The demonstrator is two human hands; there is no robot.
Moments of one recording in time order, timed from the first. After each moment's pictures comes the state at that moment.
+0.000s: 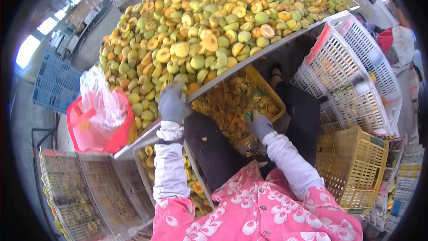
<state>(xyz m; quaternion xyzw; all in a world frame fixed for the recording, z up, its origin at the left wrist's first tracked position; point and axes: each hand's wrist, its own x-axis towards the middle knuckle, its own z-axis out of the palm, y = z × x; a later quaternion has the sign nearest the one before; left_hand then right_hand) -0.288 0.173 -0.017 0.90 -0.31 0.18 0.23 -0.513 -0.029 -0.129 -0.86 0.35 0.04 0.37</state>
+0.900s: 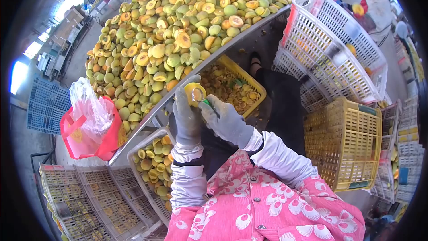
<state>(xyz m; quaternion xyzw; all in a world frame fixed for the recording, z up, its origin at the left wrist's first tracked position) -0.437 0.109 0.045 0.62 -0.29 -0.10 0.73 -0.533 0.035 0.034 -0.70 0.15 -0.17 0.67</state>
